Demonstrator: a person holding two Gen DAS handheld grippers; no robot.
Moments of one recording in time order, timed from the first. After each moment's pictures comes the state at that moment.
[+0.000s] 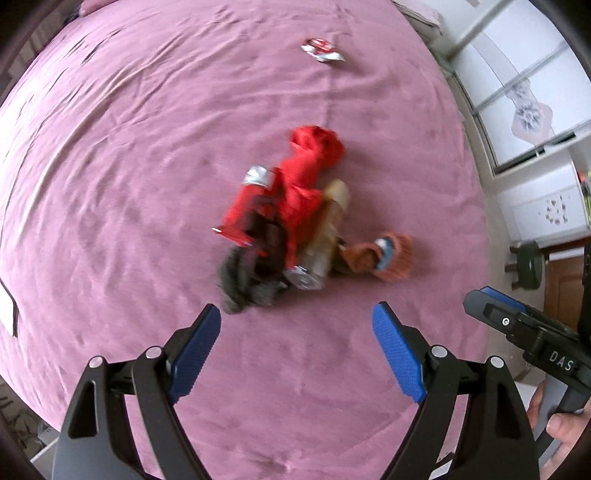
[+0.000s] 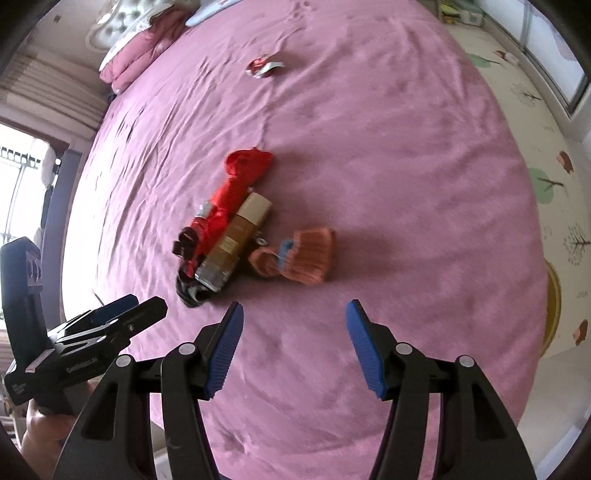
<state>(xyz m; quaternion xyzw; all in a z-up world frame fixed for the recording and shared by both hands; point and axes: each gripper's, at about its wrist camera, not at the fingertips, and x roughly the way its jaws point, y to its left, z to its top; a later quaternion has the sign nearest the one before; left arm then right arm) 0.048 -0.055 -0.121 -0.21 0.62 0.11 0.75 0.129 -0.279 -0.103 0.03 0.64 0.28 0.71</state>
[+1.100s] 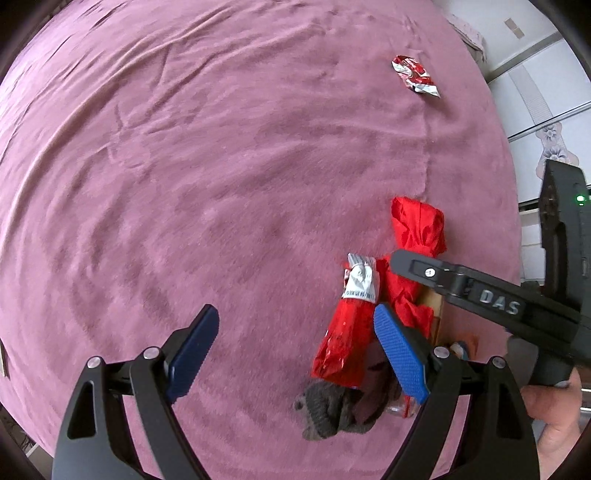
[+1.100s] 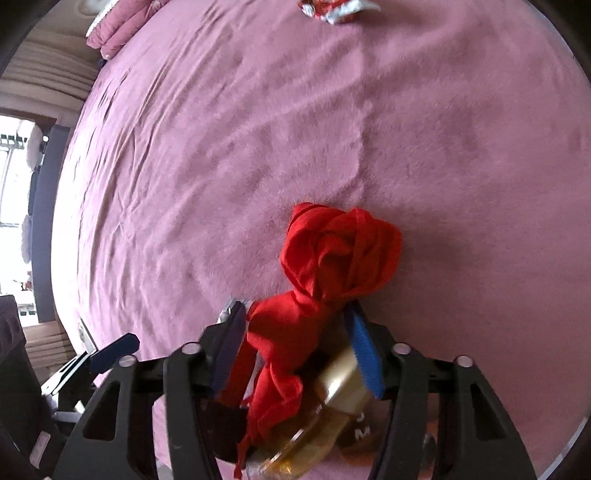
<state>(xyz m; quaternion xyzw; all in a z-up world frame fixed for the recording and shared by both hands) 0.108 0.057 -0.194 -0.27 0.62 0.12 0.72 0.223 -0.105 -0.206 0.00 0.70 0.29 0.65</state>
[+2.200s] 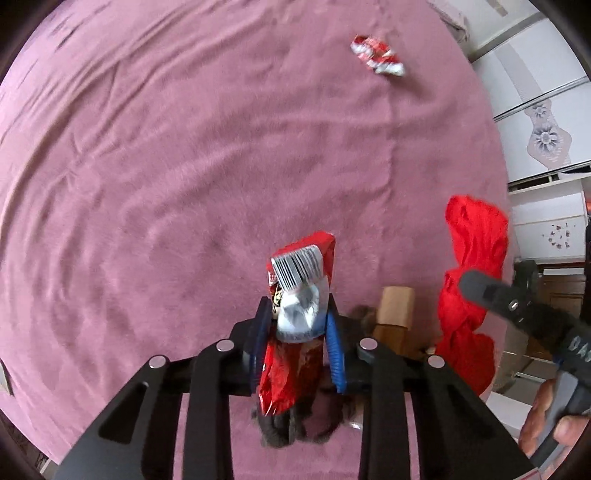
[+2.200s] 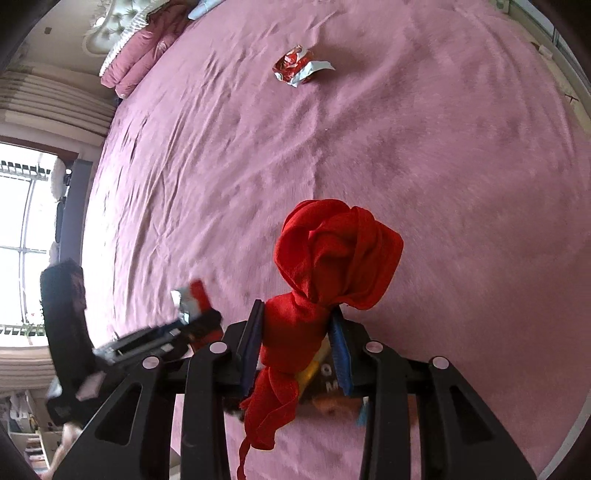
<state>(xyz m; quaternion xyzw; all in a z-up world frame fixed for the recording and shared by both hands) 0.141 0.029 -0.184 -0.24 0.64 0.09 0.73 0.227 -0.178 -0.146 0.06 0.66 0.31 0.68</state>
